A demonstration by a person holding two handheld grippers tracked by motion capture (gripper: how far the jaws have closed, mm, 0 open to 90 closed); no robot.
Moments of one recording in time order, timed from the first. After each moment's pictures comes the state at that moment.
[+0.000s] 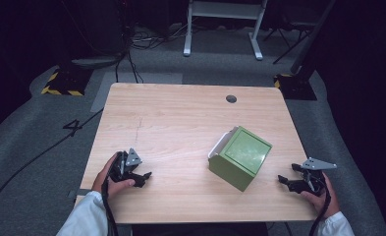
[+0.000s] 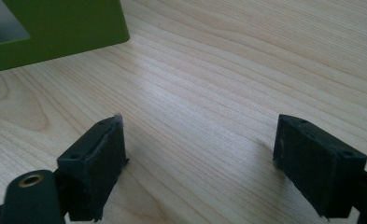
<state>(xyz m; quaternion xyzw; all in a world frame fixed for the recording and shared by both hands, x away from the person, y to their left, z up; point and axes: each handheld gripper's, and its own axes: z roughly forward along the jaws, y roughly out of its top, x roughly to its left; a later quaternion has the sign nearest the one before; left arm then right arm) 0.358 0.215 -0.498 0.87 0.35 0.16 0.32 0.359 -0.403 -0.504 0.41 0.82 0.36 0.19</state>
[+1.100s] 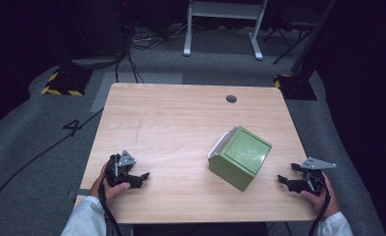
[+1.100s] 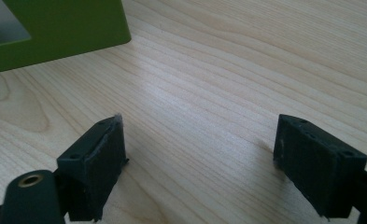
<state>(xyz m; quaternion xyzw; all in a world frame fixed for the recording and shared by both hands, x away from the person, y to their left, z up) 0.352 0.225 -0.504 0.84 0.39 0.15 0.34 0.360 -0.402 -0.504 0.41 0.82 0.36 0.19</state>
